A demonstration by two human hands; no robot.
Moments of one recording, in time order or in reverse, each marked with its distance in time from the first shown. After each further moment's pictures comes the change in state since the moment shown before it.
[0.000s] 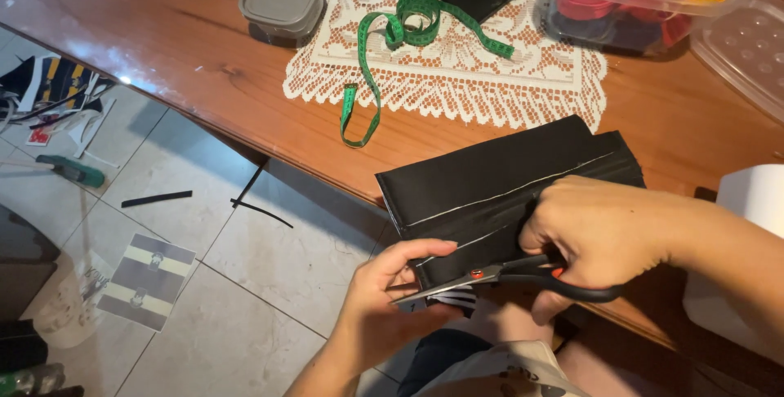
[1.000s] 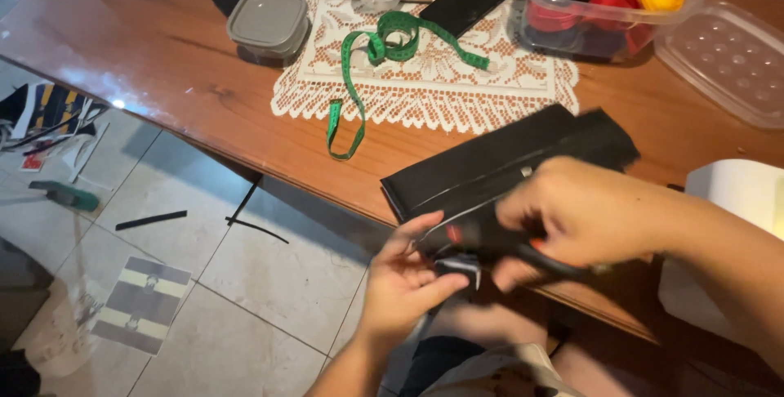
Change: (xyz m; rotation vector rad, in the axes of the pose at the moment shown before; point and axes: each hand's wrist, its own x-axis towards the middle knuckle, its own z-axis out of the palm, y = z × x) left_hand 0.034 -0.045 0.032 -0.092 0.142 0.095; right_hand -0.019 0.004 -0.003 0.206 0.320 -0.228
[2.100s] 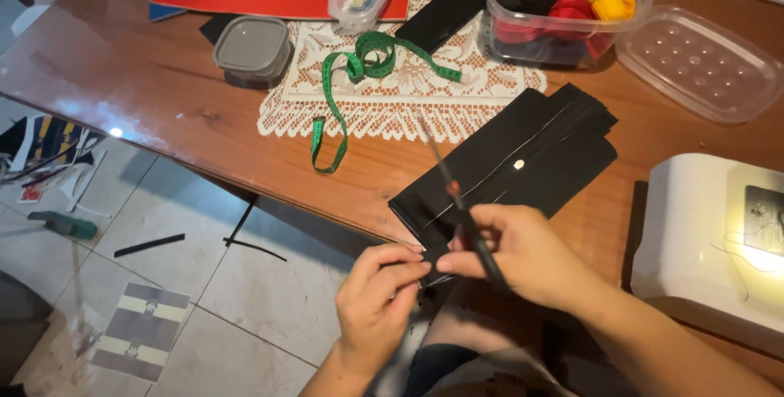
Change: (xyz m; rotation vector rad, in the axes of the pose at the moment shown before) left_hand -0.012 0.032 0.001 0.531 0.122 0.730; right_hand 0.004 -0.021 0.083 0.999 0.668 0.500
